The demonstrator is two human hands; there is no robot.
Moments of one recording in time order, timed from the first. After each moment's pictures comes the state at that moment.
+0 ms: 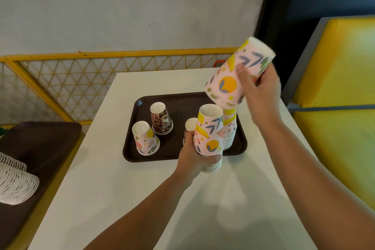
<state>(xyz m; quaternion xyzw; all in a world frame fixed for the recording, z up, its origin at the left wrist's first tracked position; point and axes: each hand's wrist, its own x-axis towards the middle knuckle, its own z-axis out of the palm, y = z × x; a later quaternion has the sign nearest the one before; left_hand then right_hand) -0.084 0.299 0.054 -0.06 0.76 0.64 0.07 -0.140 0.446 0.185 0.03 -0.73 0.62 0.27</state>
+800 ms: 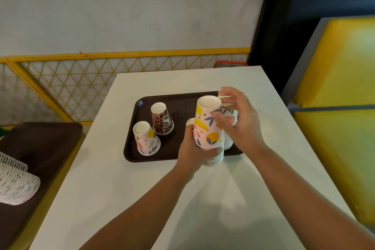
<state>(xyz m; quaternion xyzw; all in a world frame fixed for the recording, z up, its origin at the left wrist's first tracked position) -0.091 0.300 0.069 -0.04 0.75 0.66 0.05 -0.115 0.434 0.134 0.13 -0.84 0.49 0.20</state>
